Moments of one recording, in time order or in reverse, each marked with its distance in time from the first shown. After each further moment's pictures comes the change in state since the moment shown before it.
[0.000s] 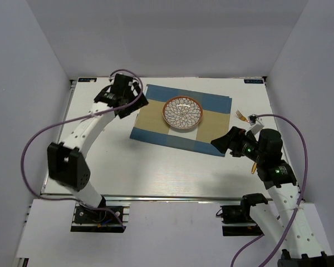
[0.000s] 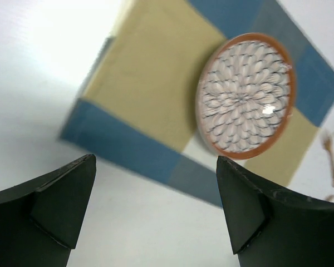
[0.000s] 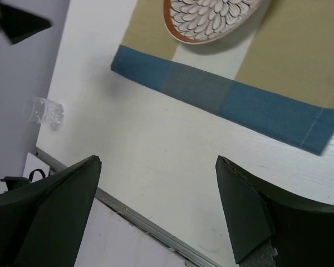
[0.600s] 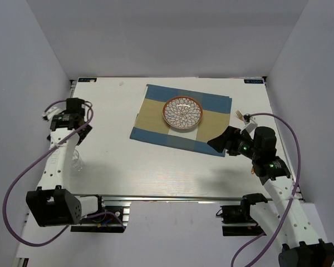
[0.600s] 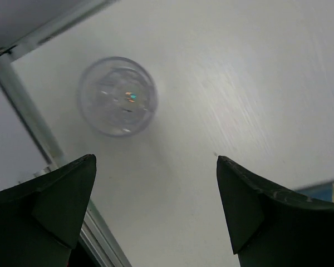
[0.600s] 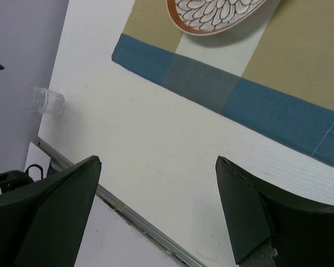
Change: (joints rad) left arm 0.366 -0.469 -0.338 -0.457 -0.497 -0.128; right arm -0.001 0.100 -0.047 0.095 -0.028 -0.008
